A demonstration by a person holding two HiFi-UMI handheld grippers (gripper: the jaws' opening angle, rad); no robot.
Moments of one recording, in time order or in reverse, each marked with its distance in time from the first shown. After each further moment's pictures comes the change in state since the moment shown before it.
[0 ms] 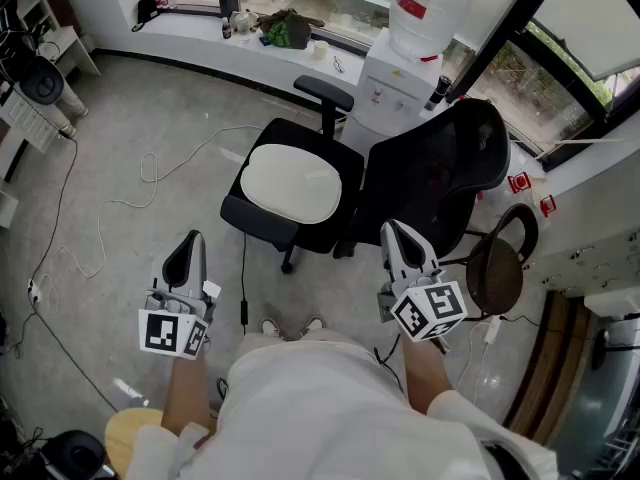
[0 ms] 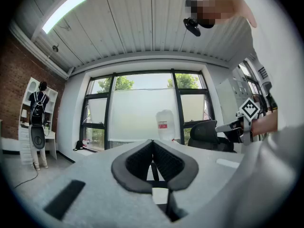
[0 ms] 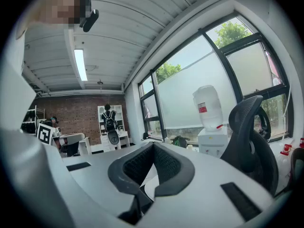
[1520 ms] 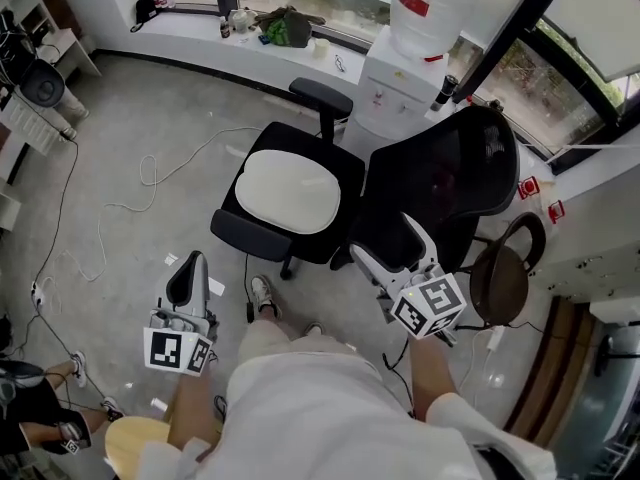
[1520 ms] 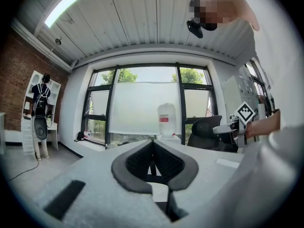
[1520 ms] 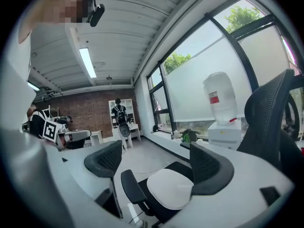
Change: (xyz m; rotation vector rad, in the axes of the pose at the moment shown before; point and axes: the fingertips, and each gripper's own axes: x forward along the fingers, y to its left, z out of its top) left arm 0.036 -0.020 -0.034 -0.052 0.076 0.029; right arm 0.047 -0.037 -0.022 -0.017 0.096 0.158
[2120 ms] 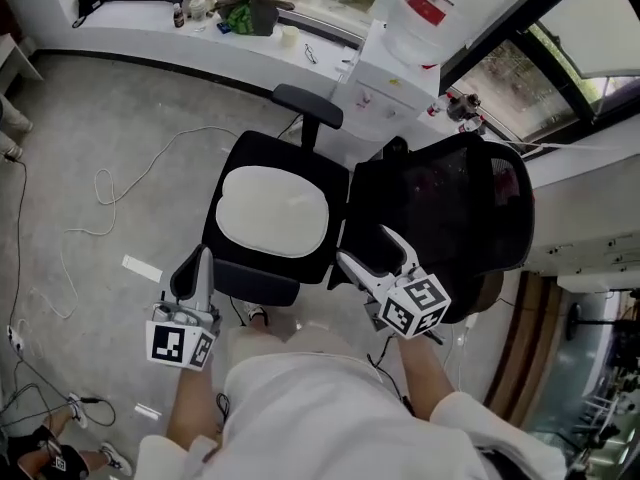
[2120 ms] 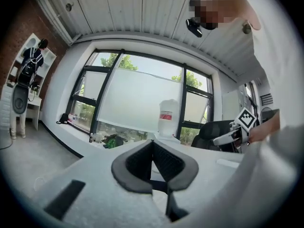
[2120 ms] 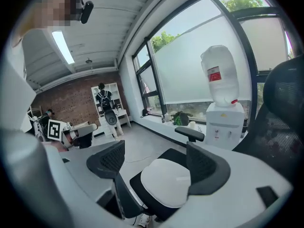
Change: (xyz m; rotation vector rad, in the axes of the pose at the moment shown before) left arm 0.160 0.123 -0.055 -0.176 0.031 -0.167; right arm 0.162 -0.021 -0.035 0.080 0.233 -0.137
